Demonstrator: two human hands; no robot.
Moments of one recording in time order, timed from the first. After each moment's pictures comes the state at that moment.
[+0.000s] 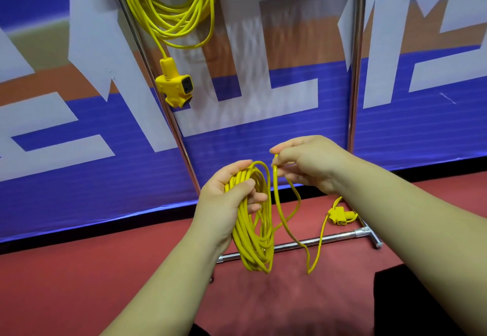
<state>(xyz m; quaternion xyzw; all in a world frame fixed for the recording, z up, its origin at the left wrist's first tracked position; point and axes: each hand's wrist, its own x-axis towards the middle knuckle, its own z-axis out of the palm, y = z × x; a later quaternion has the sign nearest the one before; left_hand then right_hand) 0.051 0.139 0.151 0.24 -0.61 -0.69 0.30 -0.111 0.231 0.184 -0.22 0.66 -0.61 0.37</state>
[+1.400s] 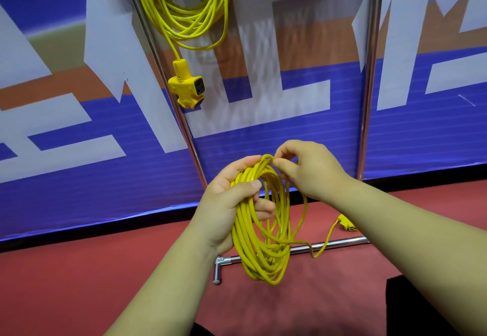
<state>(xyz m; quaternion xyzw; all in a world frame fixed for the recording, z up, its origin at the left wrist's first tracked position) 0.068 0.133 0.172 0.15 -0.57 -0.77 0.23 -0.116 0.205 0.148 -0.48 0.76 -0.43 0.00</state>
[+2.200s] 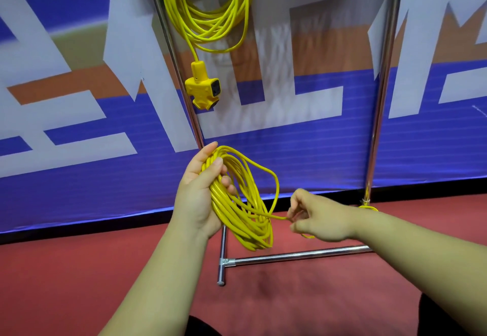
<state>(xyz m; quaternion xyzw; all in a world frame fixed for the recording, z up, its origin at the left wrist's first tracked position) 0.087 0.086 0.181 0.17 -0.46 -0.78 0.40 -0.113 0.211 0.078 -0.52 0.73 -0.33 0.31</state>
